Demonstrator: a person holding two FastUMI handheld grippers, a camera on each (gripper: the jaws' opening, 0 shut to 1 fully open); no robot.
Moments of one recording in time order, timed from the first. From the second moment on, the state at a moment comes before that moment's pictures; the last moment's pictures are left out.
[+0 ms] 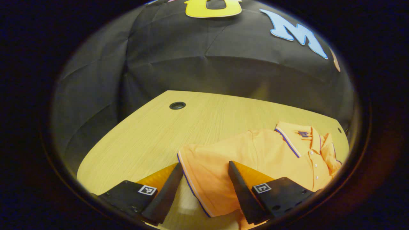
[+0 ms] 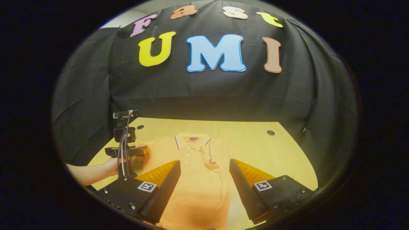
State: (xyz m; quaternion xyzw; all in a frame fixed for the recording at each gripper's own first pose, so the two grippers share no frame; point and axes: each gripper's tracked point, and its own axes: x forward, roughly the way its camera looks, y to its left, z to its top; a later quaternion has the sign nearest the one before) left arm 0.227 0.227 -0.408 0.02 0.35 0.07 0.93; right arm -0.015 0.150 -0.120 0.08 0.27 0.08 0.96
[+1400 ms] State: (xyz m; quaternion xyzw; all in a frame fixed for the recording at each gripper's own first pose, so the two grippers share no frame) left arm 0.238 0.085 -0.390 0.08 0.35 -0.09 0.93; right arm -0.030 0.144 -0.133 0.08 0.28 0.03 0.96
